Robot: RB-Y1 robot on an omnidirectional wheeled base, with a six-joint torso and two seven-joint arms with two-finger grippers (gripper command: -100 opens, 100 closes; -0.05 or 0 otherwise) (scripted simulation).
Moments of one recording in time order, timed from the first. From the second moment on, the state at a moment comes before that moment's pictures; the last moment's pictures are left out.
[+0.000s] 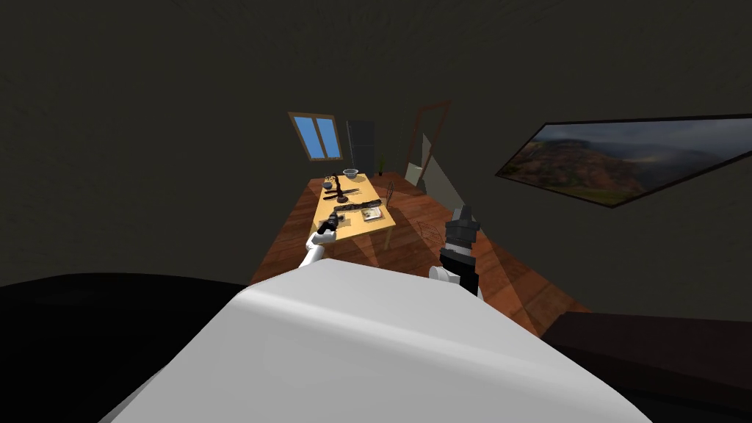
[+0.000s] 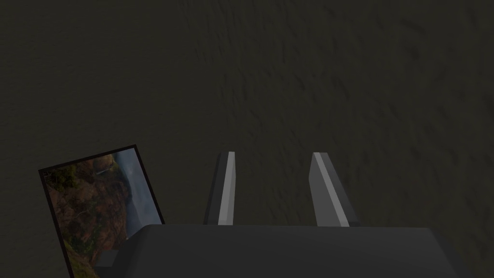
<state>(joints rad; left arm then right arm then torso) -0.09 0.19 0.27 -1.24 0.08 0.14 -0.03 0.48 0.01 0.02 -2.22 -0.04 -0.44 0.16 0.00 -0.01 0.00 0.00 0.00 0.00</state>
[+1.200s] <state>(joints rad) -0.13 0.22 0.40 -1.00 0.07 0.24 0.03 0.48 0.01 0.02 -2.22 -0.04 -0.44 0.16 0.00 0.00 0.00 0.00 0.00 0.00</state>
